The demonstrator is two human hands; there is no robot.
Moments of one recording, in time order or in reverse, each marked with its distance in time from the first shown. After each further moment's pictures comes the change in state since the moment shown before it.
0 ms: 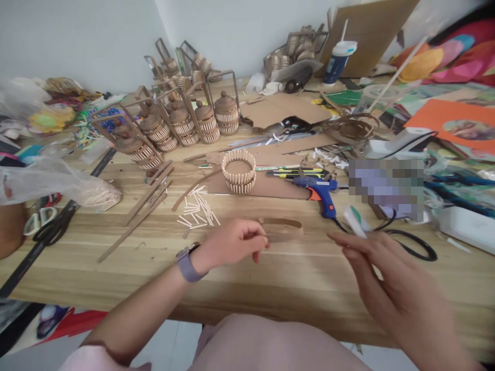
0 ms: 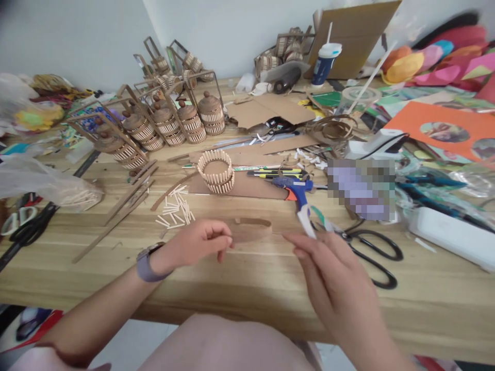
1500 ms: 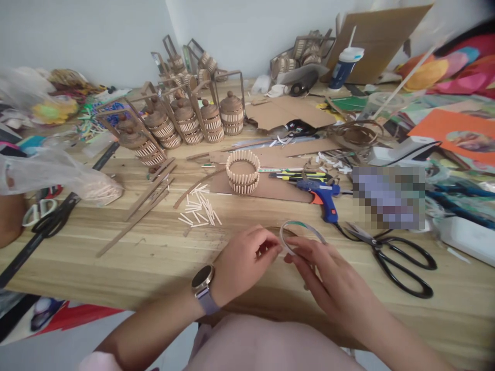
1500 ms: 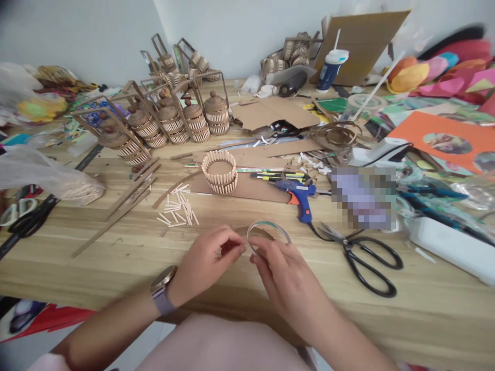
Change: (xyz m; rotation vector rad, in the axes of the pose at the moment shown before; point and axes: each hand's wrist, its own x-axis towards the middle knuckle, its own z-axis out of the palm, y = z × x) left_hand -0.005 -0.008 0.049 0.255 0.476 0.357; right_hand 0.017 -0.018 0.038 0.134 -0.103 -0.280
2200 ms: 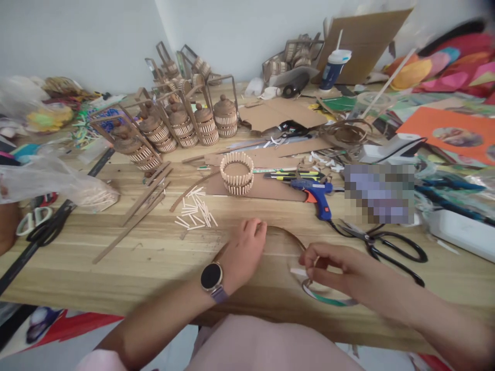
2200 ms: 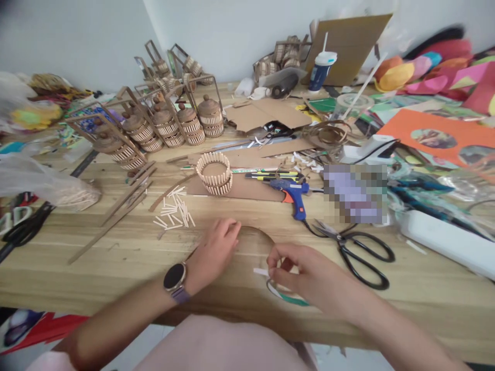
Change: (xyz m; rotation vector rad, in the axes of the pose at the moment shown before) left_hand 0.009 -0.028 0.024 0.624 -0.091 0.124; right_hand 0.003 0.021 -0.041 0.406 -0.642 0.659
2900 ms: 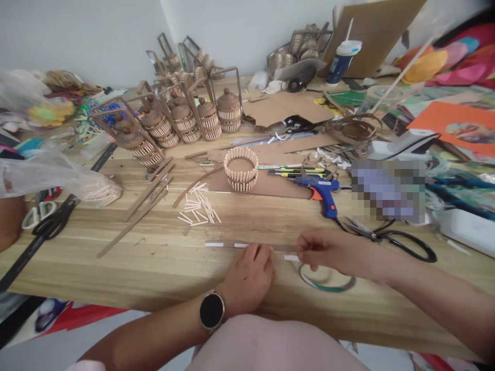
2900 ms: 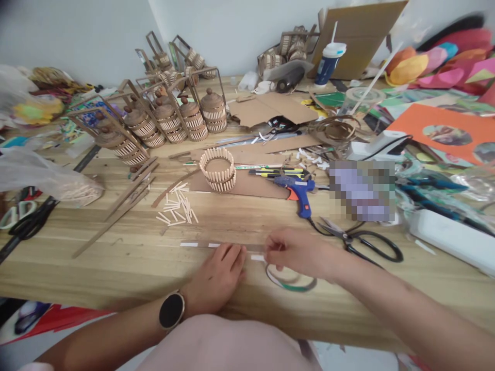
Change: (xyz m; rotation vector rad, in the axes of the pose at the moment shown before) left_hand -0.046 0.012 0.026 0.169 -0.106 0.238; right_hand 0.036 -0.019 -0.010 -0.047 -0.154 0.091
